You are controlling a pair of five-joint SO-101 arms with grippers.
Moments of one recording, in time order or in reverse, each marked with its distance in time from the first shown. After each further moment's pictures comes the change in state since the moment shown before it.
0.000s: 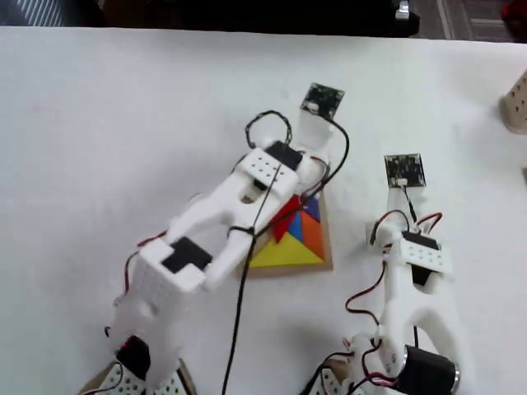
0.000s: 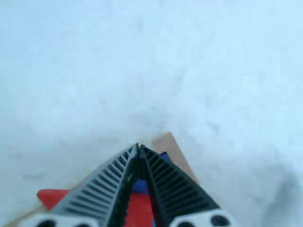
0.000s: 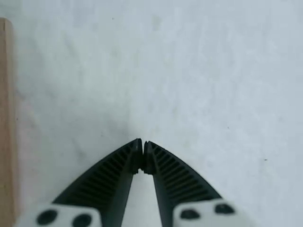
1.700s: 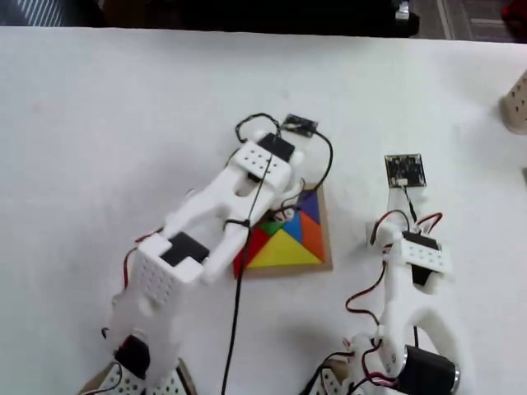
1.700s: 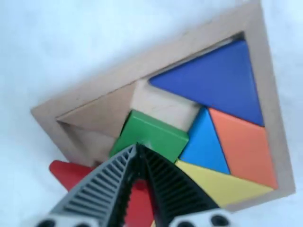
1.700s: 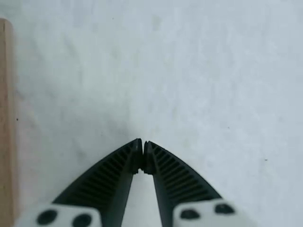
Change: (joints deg) left arm -2.6 1.8 -2.9 28.6 0.0; right arm 0.0 0.0 0.0 0.0 0.0
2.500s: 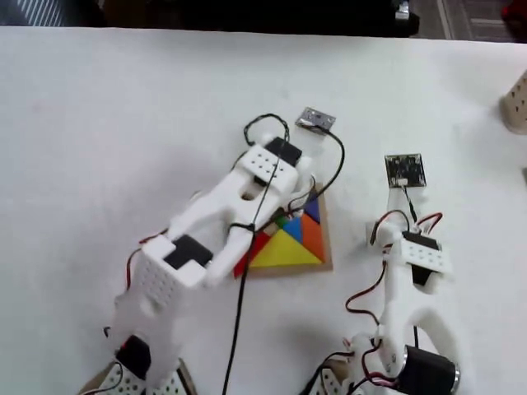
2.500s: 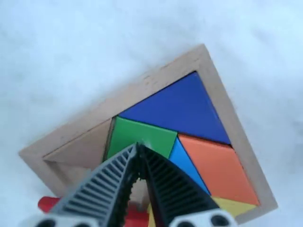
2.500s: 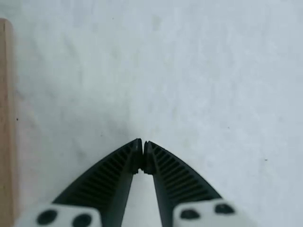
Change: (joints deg) left arm 1.9 -0.8 0.1 -8.3 -3.3; right arm 0.0 0.0 0.0 0.0 0.0
